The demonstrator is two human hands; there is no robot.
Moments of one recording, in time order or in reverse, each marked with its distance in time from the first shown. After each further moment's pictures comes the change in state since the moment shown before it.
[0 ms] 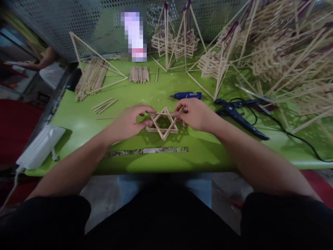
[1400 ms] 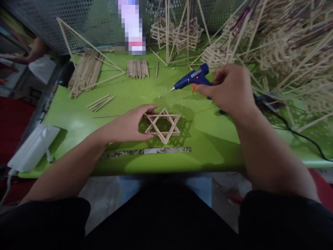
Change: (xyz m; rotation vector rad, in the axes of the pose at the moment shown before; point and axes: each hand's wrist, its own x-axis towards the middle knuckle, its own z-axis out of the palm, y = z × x) left_hand -0.004 0.007 -0.010 -0.029 -0.279 -0.115; right_hand -0.001 -0.023 -0.057 -0.394 0.692 0.115
